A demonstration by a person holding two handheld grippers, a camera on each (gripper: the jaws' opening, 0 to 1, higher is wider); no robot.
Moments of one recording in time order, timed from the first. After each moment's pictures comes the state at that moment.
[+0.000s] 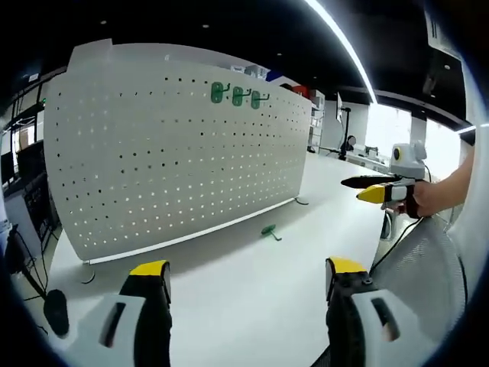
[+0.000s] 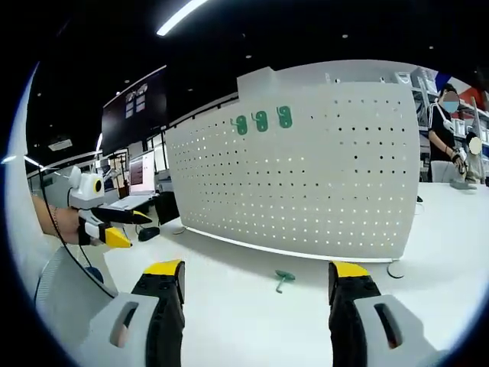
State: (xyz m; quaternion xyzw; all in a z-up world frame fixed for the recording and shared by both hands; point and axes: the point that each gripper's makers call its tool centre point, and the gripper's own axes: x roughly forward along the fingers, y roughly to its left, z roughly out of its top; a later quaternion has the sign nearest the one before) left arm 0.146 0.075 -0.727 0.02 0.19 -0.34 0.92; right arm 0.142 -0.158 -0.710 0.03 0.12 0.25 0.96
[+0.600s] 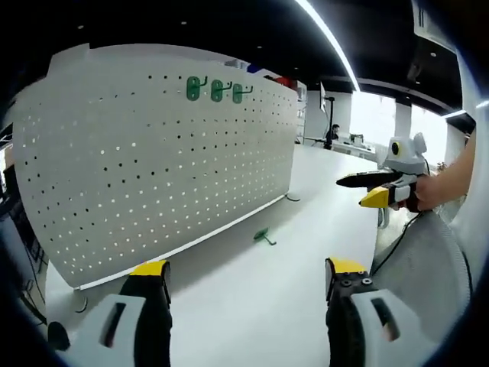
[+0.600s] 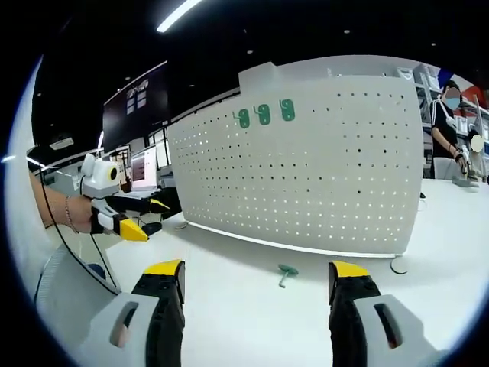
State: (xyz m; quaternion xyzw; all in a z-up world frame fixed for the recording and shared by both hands) left arm 0.172 0.049 -0.727 0.06 0.20 -0.39 0.90; right arm 0.140 -0.153 -0.717 0.02 0.14 0.26 0.95
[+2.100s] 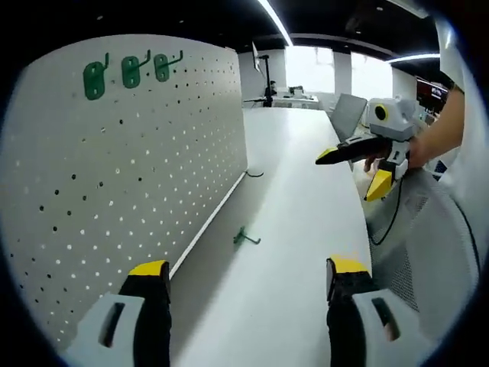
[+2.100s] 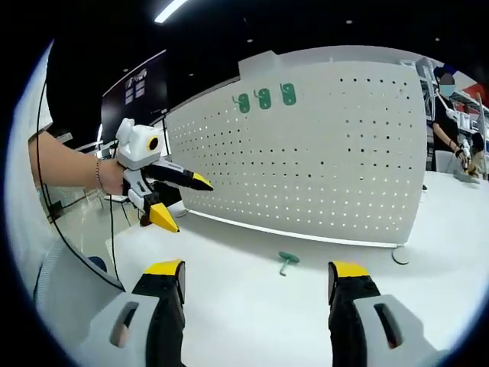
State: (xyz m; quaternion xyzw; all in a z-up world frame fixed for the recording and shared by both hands) left arm 0.214 -0.017 -0.738 0.20 0.23 -0.53 0.79; right arm 0.139 -0.154 -0.735 0.02 0.17 0.26 0.95
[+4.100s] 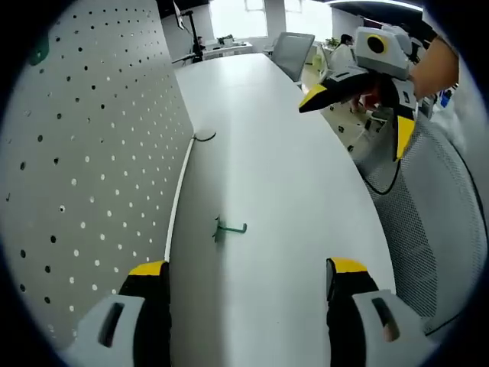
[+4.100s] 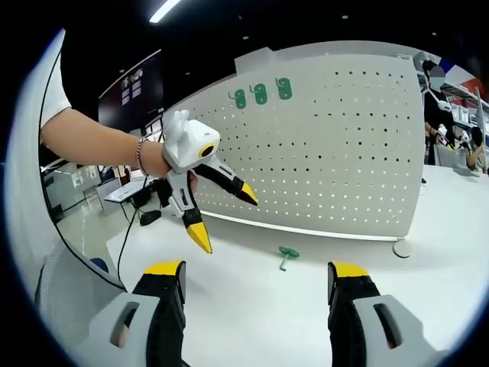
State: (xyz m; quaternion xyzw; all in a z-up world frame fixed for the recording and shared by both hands) left arm 0.237 -0.070 -0.794 0.36 0.29 -0.62 0.63; right arm 0.137 -0.155 -0.740 0.03 0.18 0.26 0.95
